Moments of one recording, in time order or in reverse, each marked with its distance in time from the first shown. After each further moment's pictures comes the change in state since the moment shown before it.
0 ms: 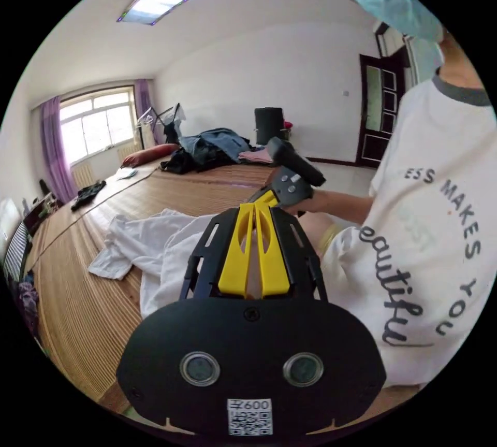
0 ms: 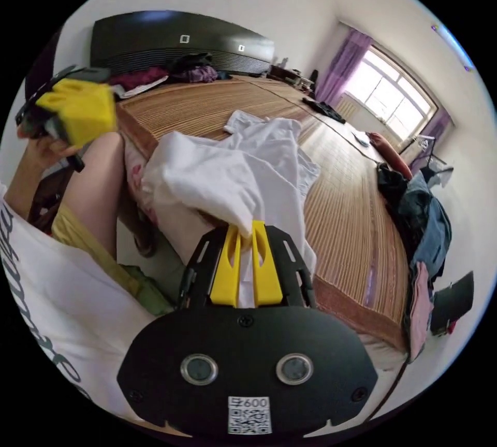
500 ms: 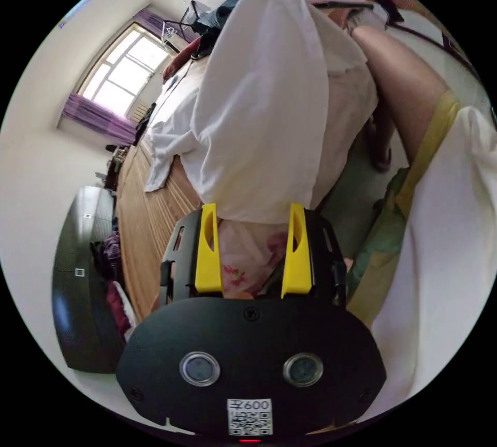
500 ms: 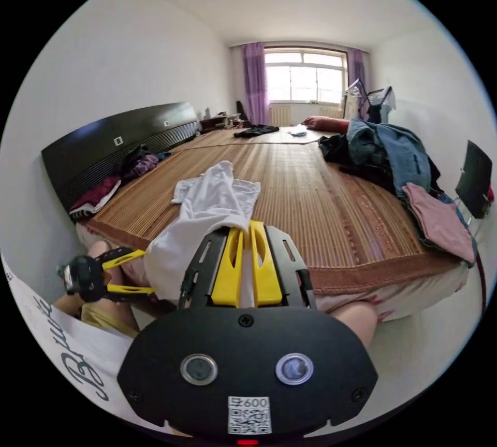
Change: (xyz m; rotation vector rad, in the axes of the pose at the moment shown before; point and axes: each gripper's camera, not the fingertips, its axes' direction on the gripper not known) left arm 0.073 0.067 0.203 -0.736 -0.621 0.175; right arm 0.137 -0.004 -0.104 0.269 0.050 0.527
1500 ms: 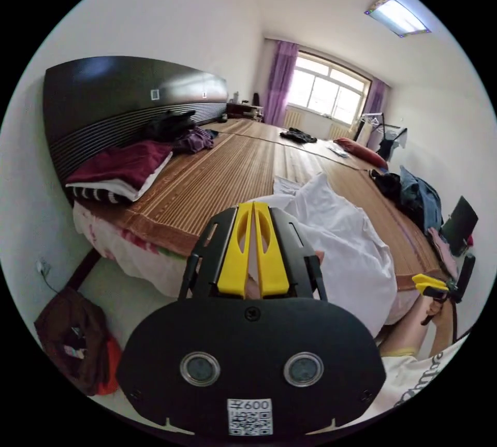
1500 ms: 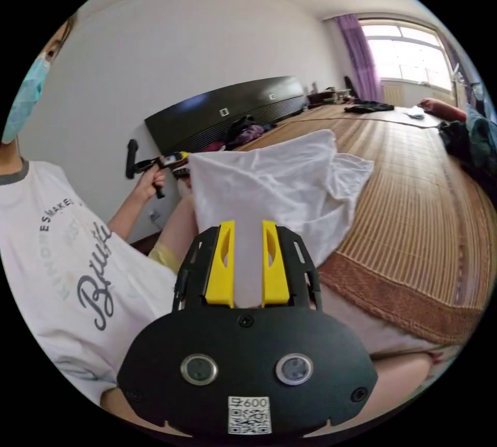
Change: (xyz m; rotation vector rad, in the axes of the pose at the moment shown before) left arm -0.248 0.215 -0.051 0.118 -0.084 -1.305; right arm -0.031 -0.082 -0.036 -0.172 -0.590 -0.173
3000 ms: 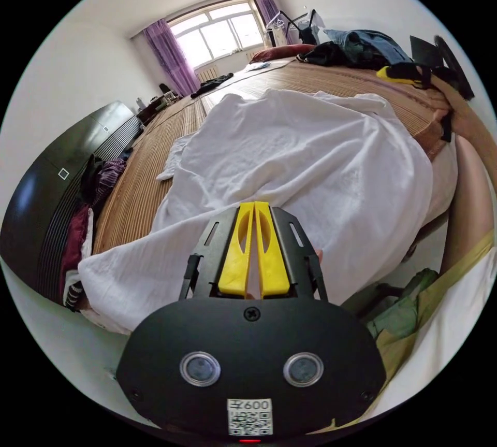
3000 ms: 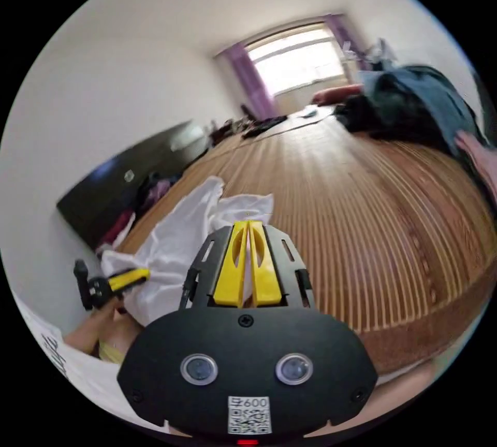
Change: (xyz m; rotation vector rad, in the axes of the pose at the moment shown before) left arm 0.239 -0.021 0.137 -0.153 0.085 0.738; right arm 0.082 -0.276 0.019 0.096 0.352 0.180
